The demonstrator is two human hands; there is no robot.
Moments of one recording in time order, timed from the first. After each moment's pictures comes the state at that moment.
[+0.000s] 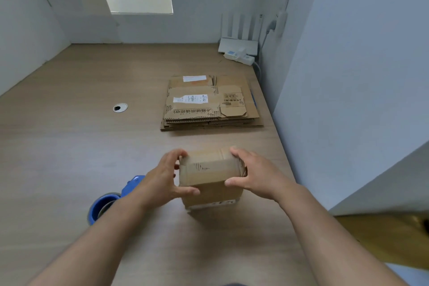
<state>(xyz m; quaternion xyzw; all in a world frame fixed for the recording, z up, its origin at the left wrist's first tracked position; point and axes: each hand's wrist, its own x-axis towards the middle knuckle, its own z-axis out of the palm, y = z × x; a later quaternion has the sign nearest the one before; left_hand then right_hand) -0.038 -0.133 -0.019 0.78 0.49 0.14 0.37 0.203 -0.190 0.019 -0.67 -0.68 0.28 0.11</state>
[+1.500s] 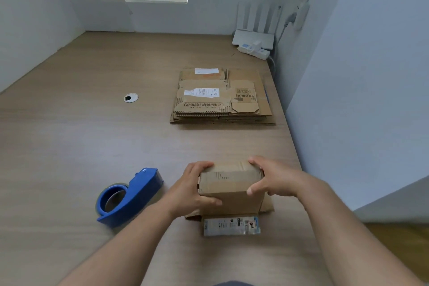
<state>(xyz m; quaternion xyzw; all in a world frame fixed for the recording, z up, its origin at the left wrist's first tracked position) -0.011 -0.151 -0.052 0.74 0.49 0.12 0.44 0.222 -0.175 0.013 -0.67 -0.62 0.40 0.01</state>
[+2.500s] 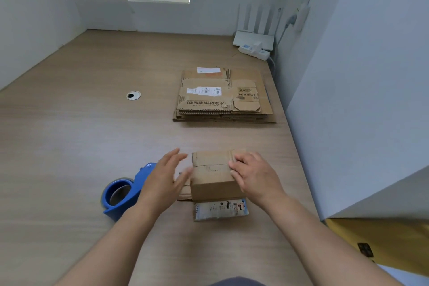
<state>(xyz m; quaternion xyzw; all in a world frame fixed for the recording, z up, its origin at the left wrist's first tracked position) -0.054 -0.160 -0.034 0.73 0.59 0.18 0.29 0.175 -0.190 -0.037 -0.62 -0.77 0.03 0.15</state>
